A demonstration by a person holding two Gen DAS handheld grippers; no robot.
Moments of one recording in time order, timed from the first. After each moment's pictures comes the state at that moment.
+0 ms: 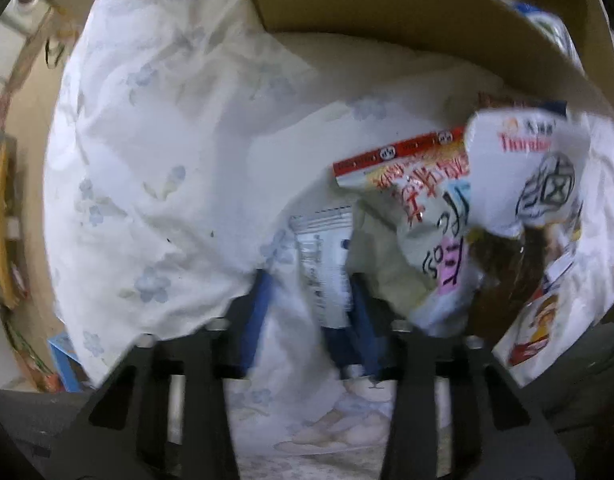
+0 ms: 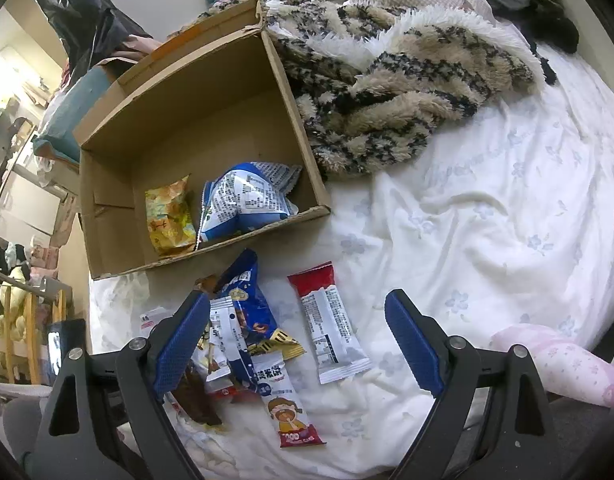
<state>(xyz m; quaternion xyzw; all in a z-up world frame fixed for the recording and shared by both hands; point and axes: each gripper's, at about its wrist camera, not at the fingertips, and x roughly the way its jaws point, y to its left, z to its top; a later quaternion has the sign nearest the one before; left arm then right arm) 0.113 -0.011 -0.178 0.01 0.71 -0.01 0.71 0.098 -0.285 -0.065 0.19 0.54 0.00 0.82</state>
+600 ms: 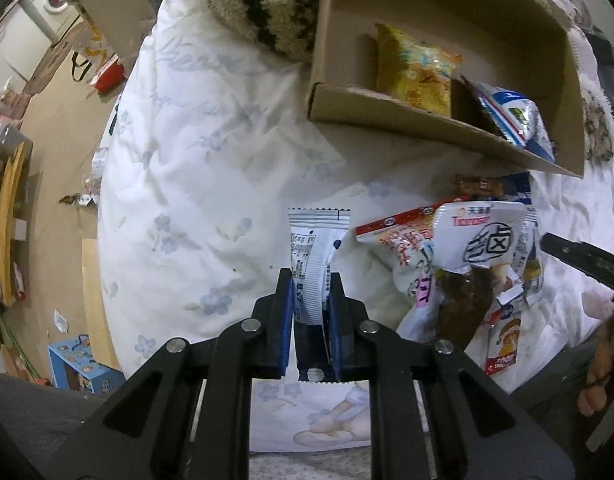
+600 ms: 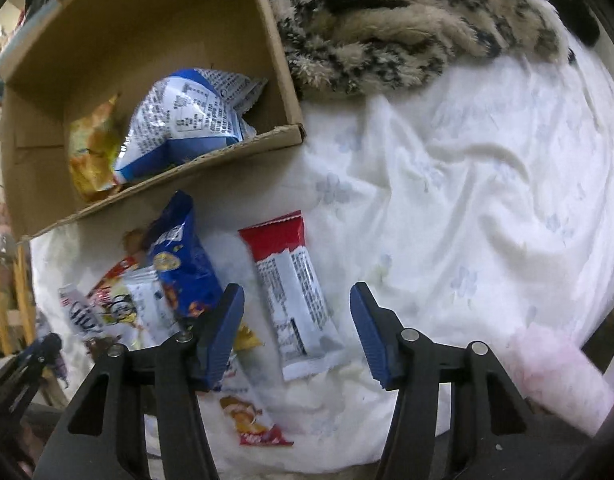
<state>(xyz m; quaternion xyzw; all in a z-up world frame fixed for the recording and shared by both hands) 0.105 0.008 -0.112 -0.03 0.64 0.01 0.77 0.136 -0.269 -0.133 0.12 0.66 -0.02 0.74</state>
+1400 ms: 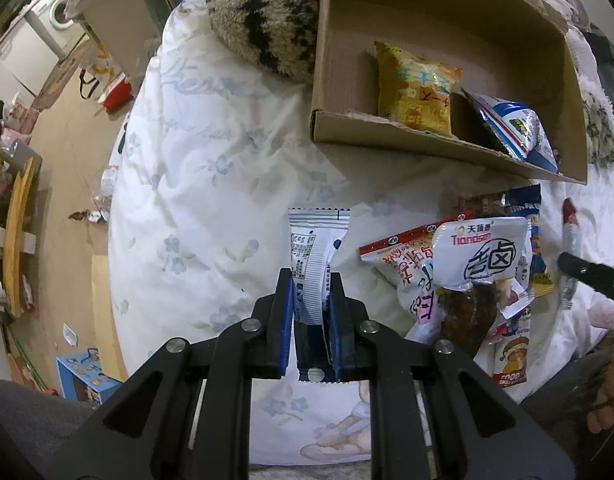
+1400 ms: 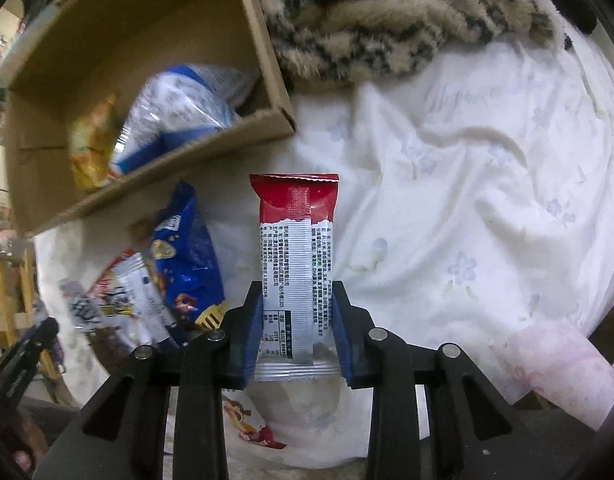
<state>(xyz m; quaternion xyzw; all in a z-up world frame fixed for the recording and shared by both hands) 0.111 0.012 -0.107 -0.01 0.62 0.02 0.79 0.116 -0.275 -0.121 0.15 0.65 -0.02 0.74</state>
